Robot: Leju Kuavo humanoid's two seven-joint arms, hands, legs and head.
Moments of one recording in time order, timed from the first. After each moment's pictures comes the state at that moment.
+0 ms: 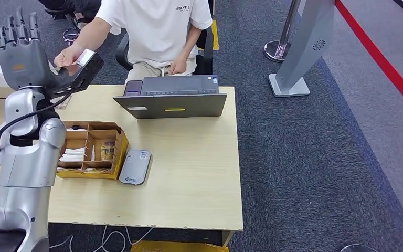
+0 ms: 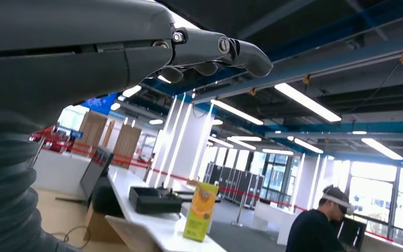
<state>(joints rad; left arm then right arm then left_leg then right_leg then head) -0.74 0.13 -0.13 -1.21 -1.42 0.13 0.18 -0.08 0.10 -0.59 -0.21 0.76 -0.09 -0.01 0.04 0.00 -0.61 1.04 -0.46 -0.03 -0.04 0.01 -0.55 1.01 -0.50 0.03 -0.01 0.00</state>
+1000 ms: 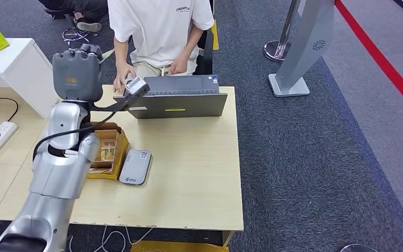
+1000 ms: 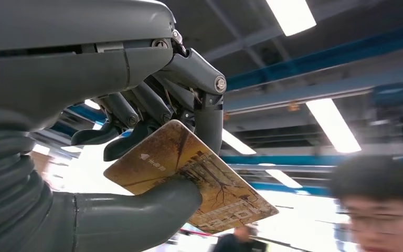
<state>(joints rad) -0.64 0.01 -0.26 -1.24 -1.56 0.27 0.01 -0.08 0.08 -0.66 -0.20 0.84 -0.08 0.01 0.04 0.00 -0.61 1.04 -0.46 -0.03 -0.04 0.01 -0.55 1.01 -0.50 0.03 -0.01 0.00</state>
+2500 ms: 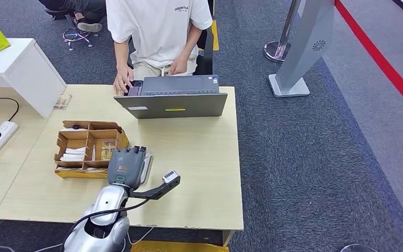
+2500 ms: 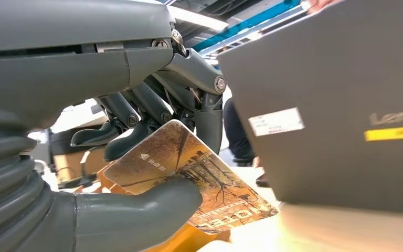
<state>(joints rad) -0.18 -0.01 -0.40 -1.31 -1.57 0.06 0.19 -0.07 0.09 -0.83 -0.21 0.89 -0.12 0.02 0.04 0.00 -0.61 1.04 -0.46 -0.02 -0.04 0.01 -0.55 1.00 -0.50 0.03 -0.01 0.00</state>
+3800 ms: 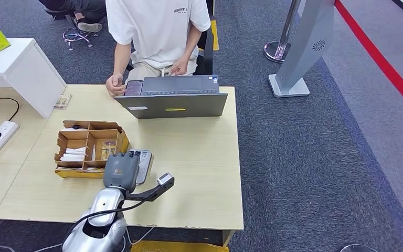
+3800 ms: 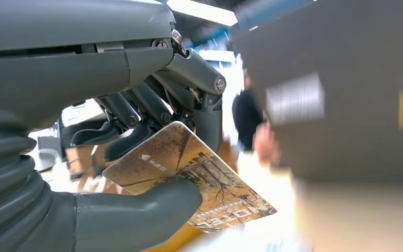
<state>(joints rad) -0.19 -0.02 -0.35 -1.25 -1.57 0.13 0.16 -0.07 0.09 -0.84 -0.21 0.97 -0.11 0.02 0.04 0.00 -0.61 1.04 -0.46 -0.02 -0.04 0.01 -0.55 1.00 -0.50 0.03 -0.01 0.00</state>
